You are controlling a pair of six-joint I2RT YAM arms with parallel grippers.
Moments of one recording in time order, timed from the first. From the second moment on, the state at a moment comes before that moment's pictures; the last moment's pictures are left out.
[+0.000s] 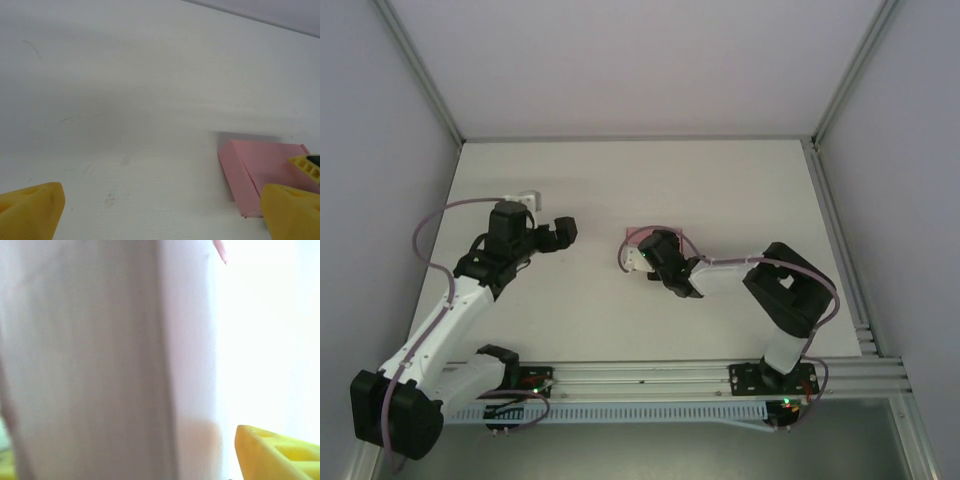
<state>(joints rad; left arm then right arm) -0.35 0.99 0.78 -0.41 0.00 -0.40 0.89 1.73 0.81 0.10 0.43 -0.85</state>
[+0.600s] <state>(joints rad) -0.35 0.98 0.78 -0.39 -0.05 -0.40 0.88 1.23 0.89 -0.36 0.15 -0.64</state>
